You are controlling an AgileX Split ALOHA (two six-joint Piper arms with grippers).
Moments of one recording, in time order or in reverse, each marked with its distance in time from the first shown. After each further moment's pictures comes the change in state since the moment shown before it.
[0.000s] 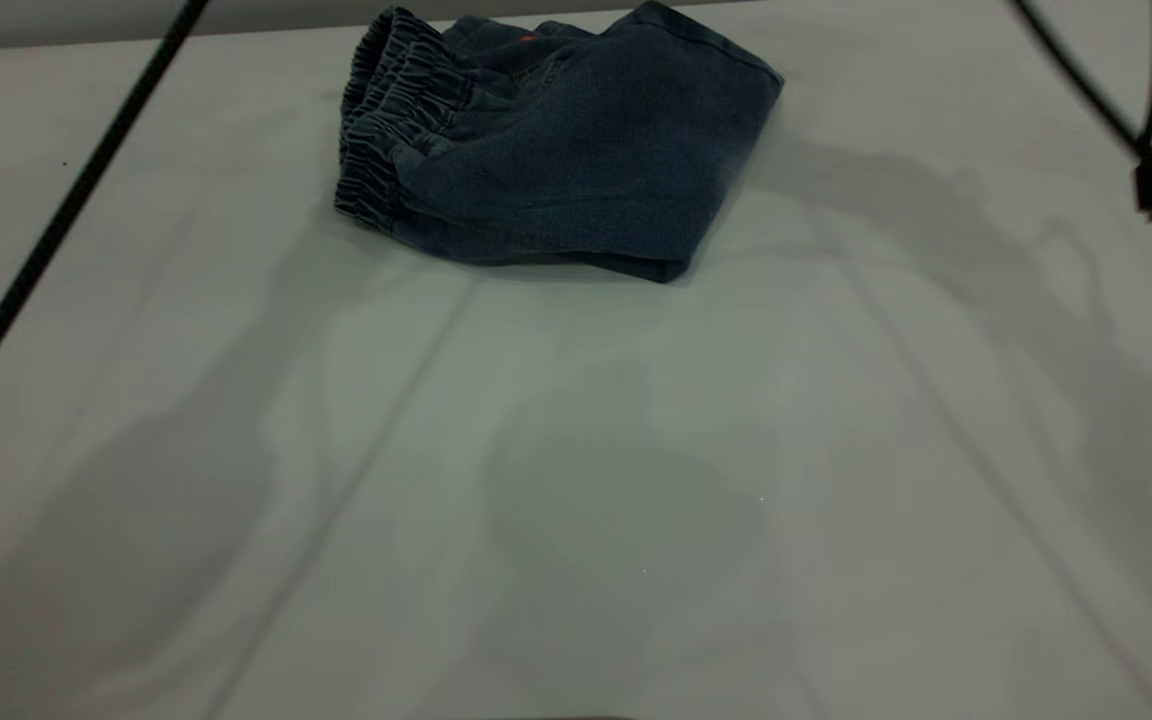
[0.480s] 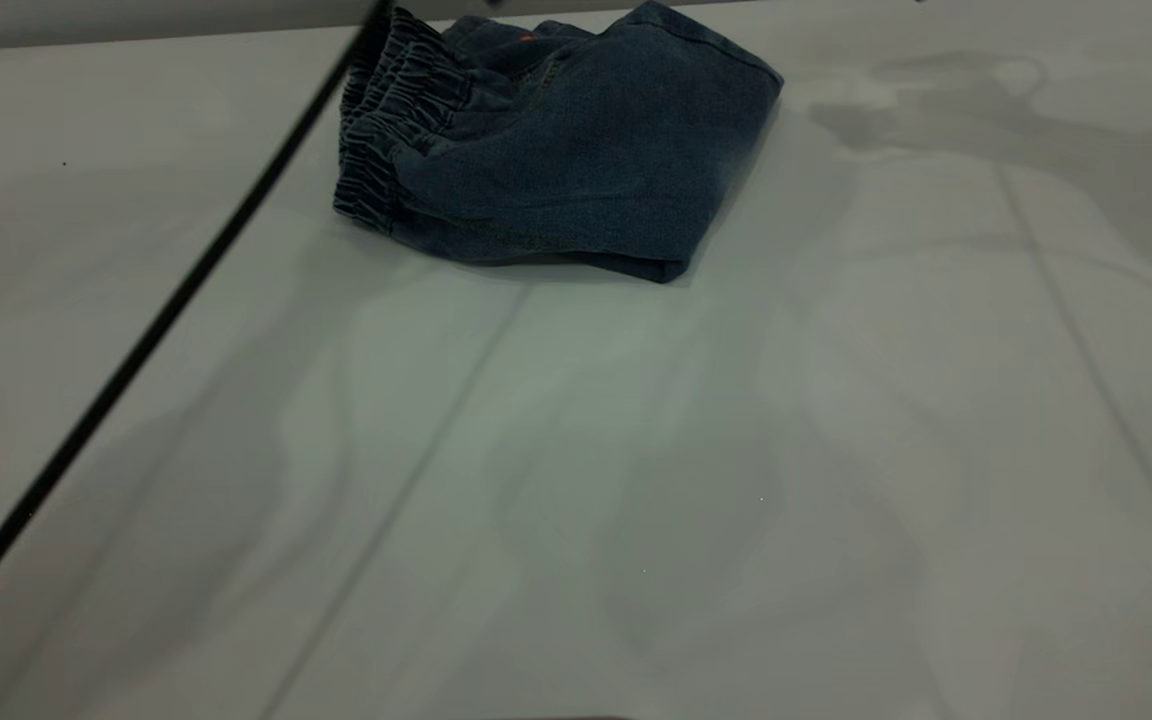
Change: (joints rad) left arm -0.027 0.001 0.318 -0.145 0.000 0.231; right arm -0.230 -0.046 0.000 -0.635 0.191 0.506
